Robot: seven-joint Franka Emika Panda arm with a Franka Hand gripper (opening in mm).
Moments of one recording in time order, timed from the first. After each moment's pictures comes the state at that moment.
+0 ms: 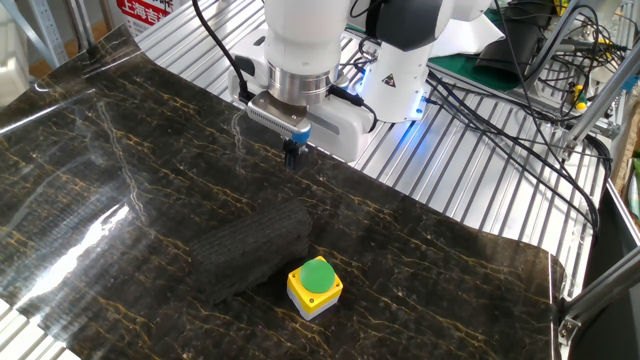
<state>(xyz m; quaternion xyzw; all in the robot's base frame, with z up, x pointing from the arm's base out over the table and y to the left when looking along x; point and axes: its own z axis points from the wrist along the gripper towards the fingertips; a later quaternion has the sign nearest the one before) 0.499 0.000 0.299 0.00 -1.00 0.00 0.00</state>
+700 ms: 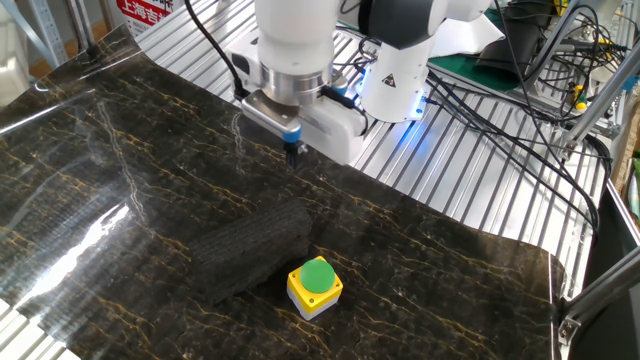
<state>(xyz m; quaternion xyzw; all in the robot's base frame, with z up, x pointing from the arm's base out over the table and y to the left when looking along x) 0.499 0.000 0.300 -0.09 -1.00 -0.03 0.03</state>
